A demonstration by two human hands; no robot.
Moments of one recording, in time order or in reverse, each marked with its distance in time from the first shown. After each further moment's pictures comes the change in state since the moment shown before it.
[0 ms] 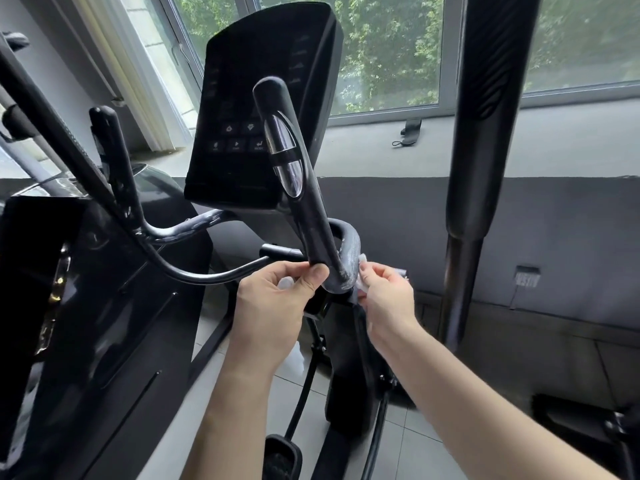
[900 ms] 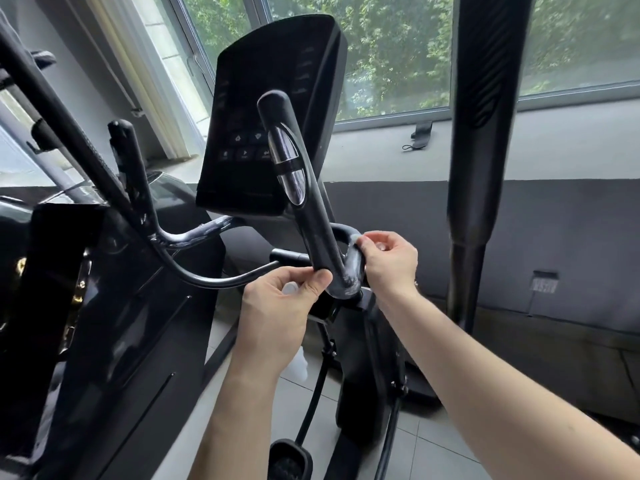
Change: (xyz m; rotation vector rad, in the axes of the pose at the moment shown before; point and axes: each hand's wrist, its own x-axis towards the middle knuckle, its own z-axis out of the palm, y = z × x) left_hand -0.007 0.009 0.001 0.040 0.020 -0.022; right_hand 0.033 -0.035 0.020 -0.294 0.030 -0.316
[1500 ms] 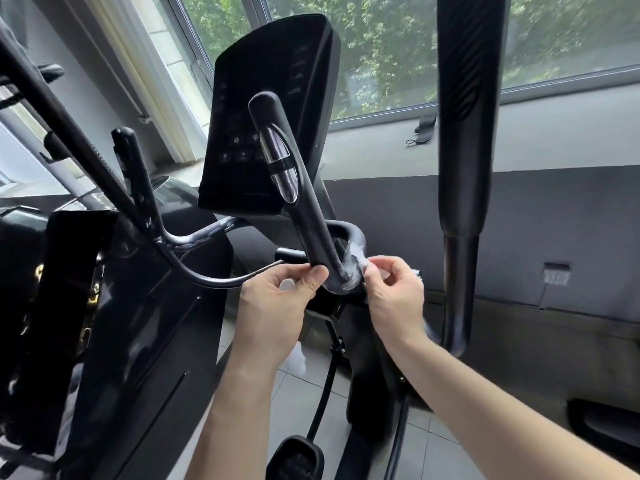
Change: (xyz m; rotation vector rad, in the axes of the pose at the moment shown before) left_hand -0.002 0.002 0.001 0.006 0.004 0.011; right_hand -0.053 0.026 -0.030 0.034 -0.072 -0.158
